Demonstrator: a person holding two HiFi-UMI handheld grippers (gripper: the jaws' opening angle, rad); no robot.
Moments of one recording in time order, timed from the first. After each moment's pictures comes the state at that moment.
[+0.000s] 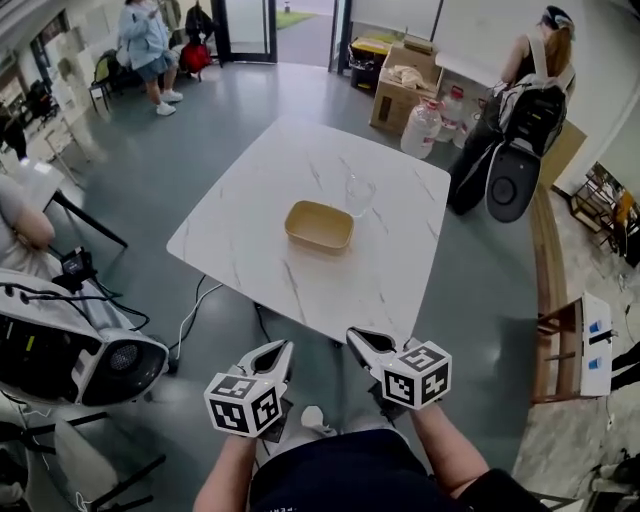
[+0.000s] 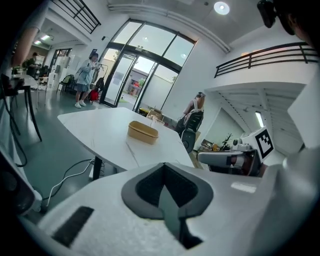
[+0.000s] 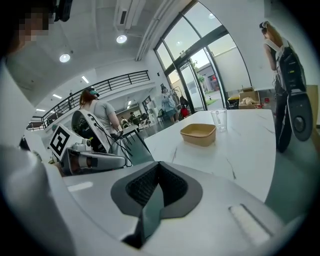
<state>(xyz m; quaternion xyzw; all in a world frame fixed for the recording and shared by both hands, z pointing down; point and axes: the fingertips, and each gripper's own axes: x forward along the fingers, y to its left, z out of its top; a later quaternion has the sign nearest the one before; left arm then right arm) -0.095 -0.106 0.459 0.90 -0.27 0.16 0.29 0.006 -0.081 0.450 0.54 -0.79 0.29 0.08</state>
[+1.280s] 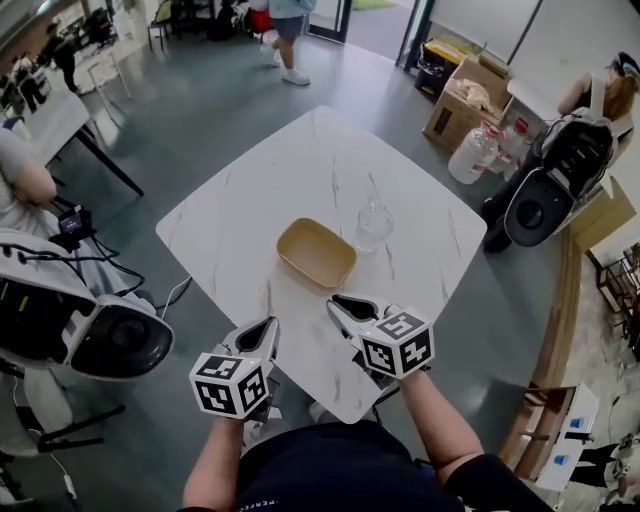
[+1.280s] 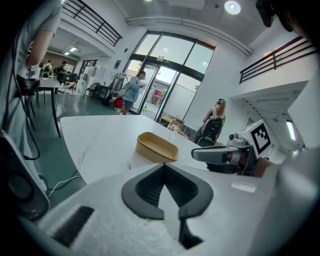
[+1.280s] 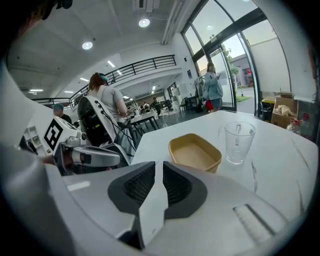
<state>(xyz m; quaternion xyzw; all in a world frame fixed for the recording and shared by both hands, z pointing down) -0.007 -0.232 0.486 0.85 -0.41 0.12 0.31 0.092 -0.252 0.478 0.40 -0.86 0.25 0.18</state>
